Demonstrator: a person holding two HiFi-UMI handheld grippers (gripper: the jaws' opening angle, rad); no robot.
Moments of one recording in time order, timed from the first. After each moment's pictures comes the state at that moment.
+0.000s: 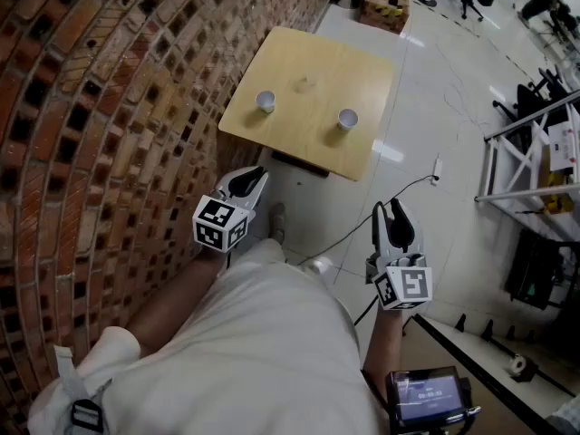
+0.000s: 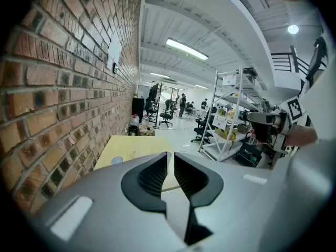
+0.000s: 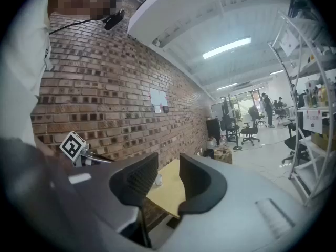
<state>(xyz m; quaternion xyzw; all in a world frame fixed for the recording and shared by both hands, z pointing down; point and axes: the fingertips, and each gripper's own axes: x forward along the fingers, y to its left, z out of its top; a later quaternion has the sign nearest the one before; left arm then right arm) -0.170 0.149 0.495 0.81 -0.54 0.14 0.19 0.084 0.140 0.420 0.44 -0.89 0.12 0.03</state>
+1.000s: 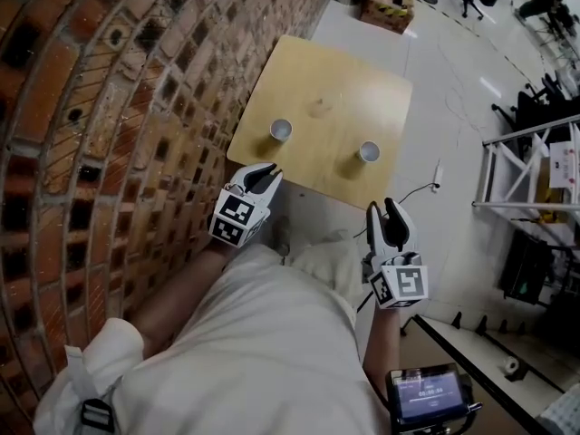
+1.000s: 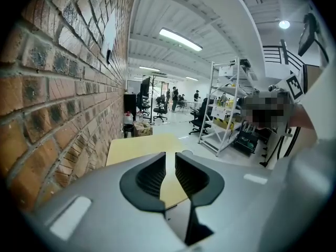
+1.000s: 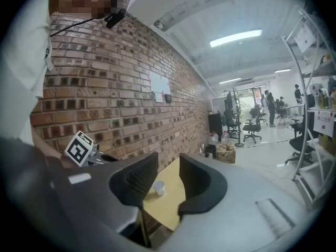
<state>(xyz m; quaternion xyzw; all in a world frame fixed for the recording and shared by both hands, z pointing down) -0.269 0.026 0.537 0.84 -0.48 0.19 0.17 -0.060 0.037 0.441 0.45 -0.88 0.13 0.07</state>
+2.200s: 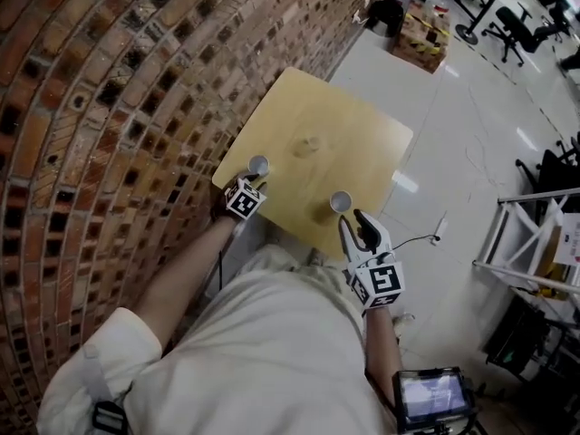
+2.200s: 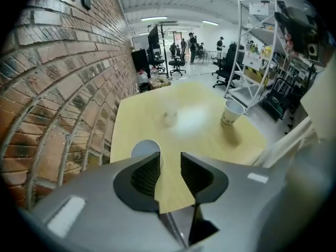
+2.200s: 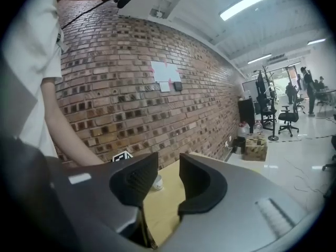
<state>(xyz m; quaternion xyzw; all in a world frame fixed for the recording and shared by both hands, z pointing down) -0.272 -0.095 0.729 0.69 -0.52 0.44 0.24 -0.014 -0.101 0.488 0.26 -0.95 0.15 0.10</state>
